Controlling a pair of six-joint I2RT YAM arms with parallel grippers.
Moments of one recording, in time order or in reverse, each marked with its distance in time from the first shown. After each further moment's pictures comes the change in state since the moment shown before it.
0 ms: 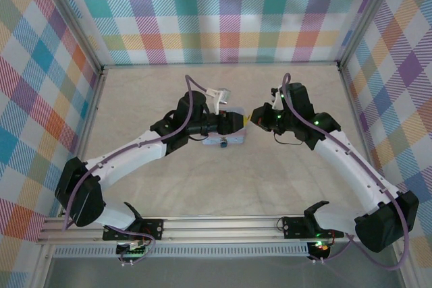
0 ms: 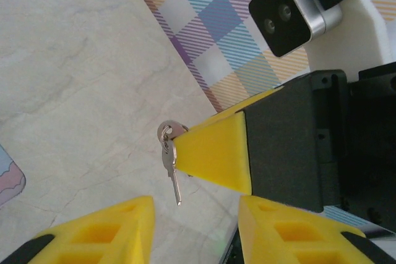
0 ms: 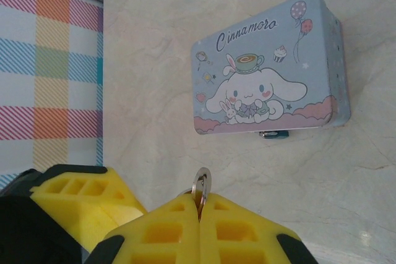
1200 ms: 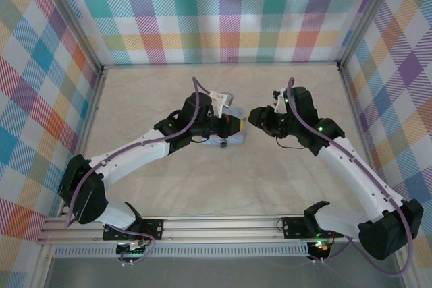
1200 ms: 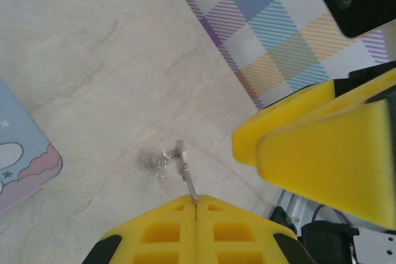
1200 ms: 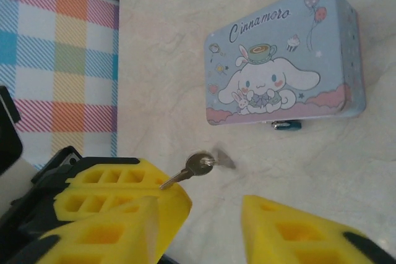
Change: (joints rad) left arm -0.016 0.026 0.034 -0.128 -0.065 0.096; right arm -0.002 -0.073 -0.062 0.032 -0.039 0.015
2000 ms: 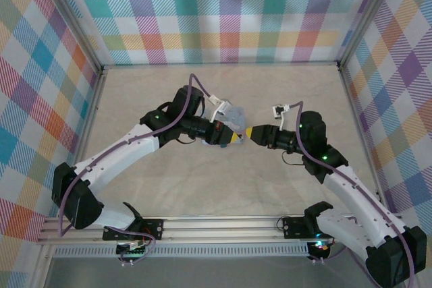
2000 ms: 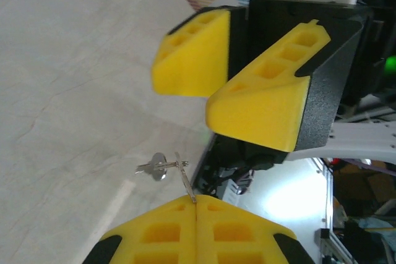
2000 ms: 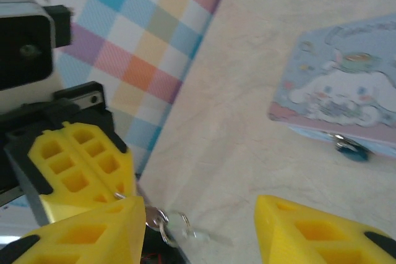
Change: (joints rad) left arm 0.071 -0.060 0.113 -0.360 0.364 0.181; right arm -0.057 -0.228 -0.399 0.502 -0.315 -0.140
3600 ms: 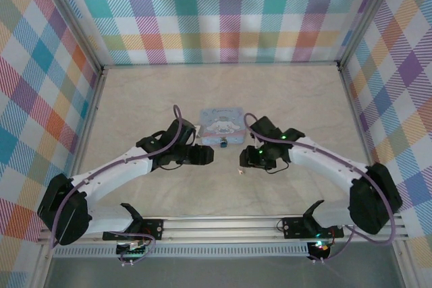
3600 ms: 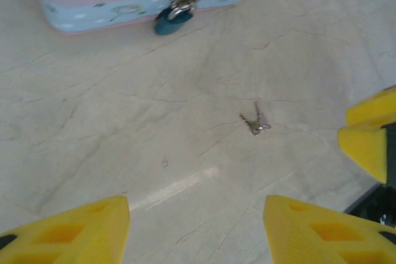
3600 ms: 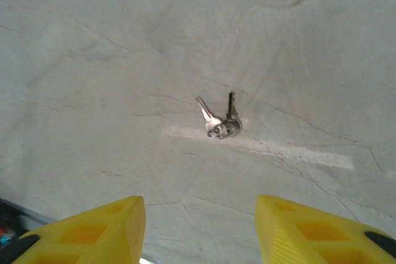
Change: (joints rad) left arm 0.004 -0.153 -0.430 0.006 -0.533 -0.219; right arm 0.277 0.468 0.214 -0.663 0.467 -0.009
